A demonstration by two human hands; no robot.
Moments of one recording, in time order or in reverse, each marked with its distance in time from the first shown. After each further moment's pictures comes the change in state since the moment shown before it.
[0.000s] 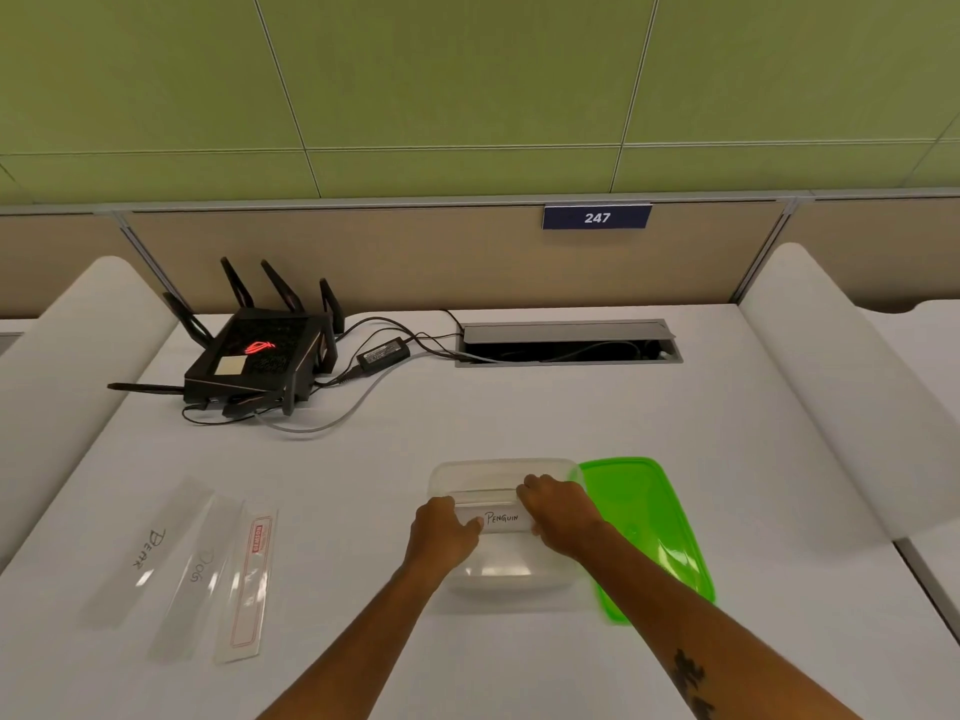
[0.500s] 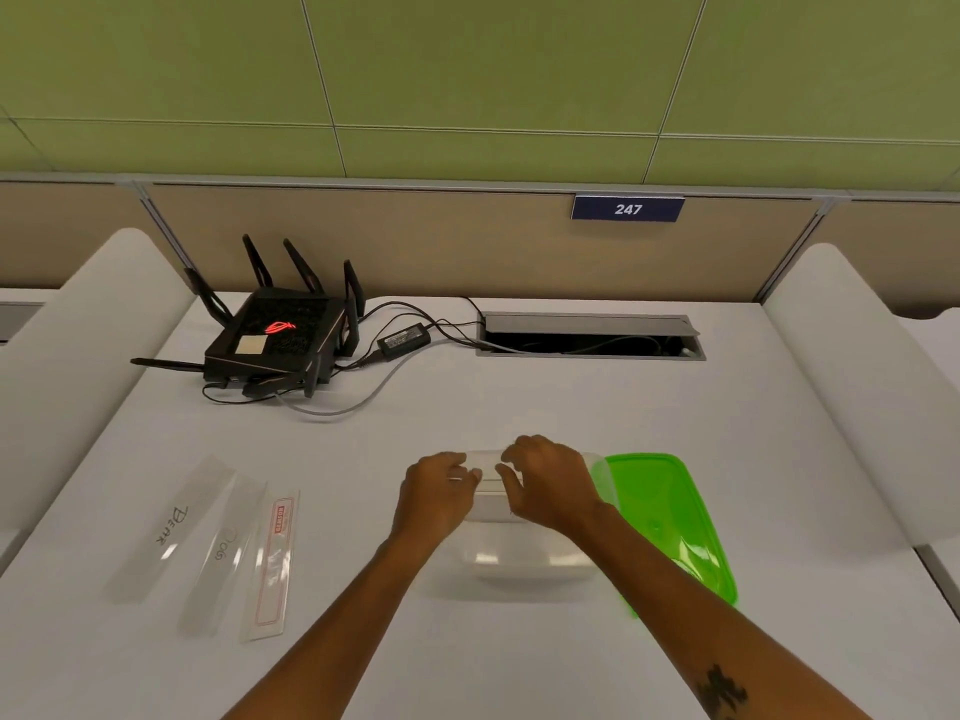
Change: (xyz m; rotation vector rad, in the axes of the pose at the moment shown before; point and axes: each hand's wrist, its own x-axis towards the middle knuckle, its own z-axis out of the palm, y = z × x) left_hand 0.003 -0.003 -0.058 -0.119 0.141 0.168; right_hand 0.022 -0.049 -0.046 0.270 0.485 0.046
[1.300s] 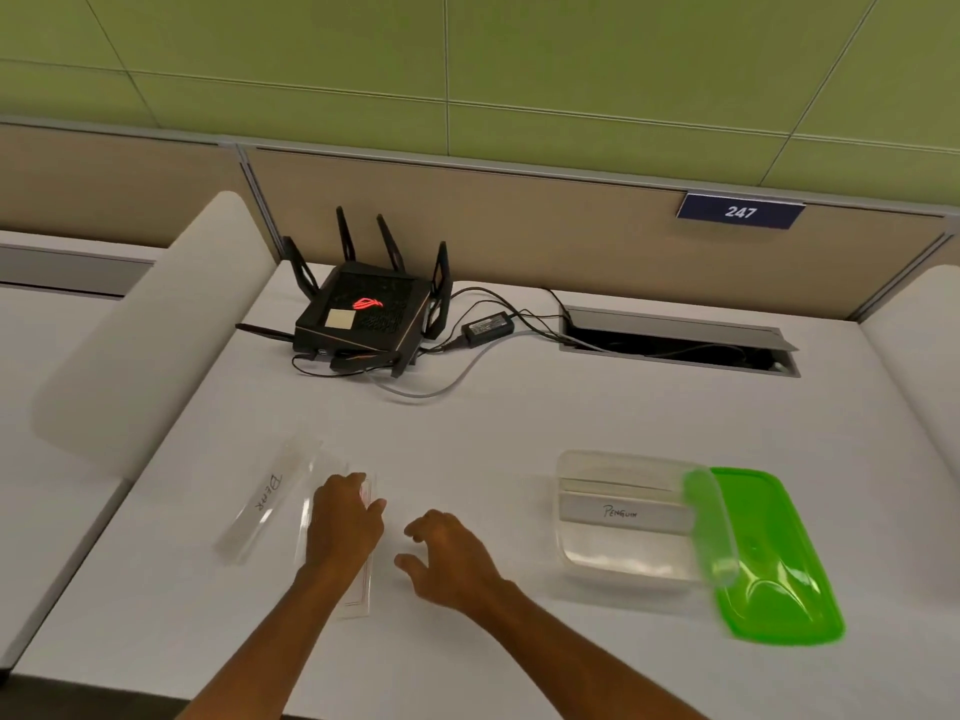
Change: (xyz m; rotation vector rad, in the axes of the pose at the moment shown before) left_hand 0.008 -0.186 -0.152 0.265 0.222 -0.207; right_hand 0.010 -0.241 0.125 0.504 -0.475 0.138
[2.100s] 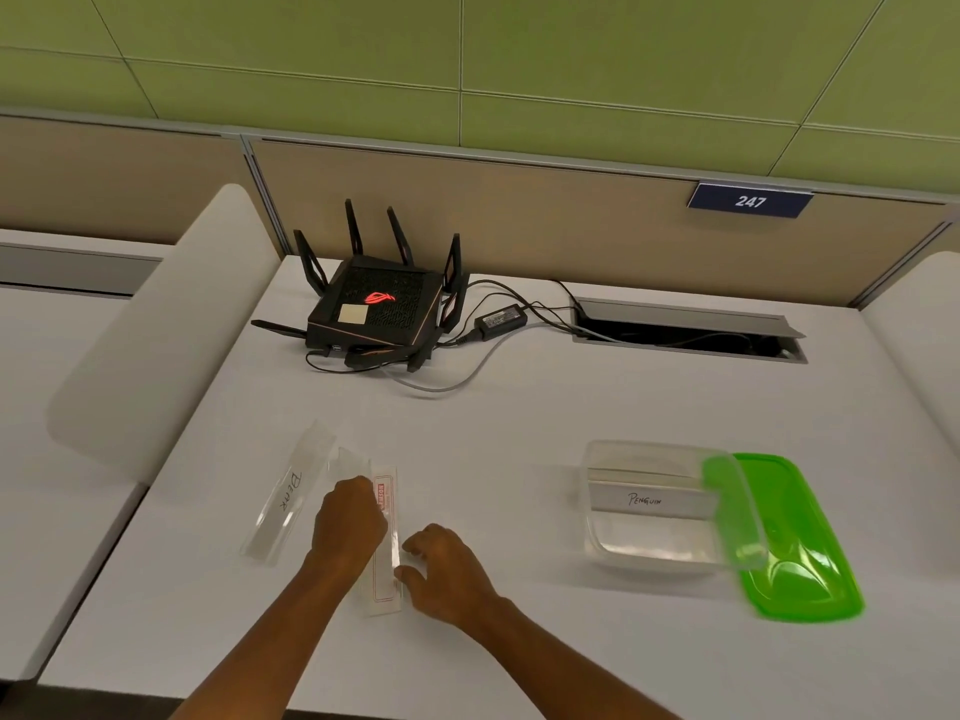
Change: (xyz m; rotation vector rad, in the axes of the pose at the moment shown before) left_hand 0.021 -0.029 -0.022 0.245 -0.138 0.043; right_hand 0.010 -0.027 0.056 0.111 -0.059 0.141
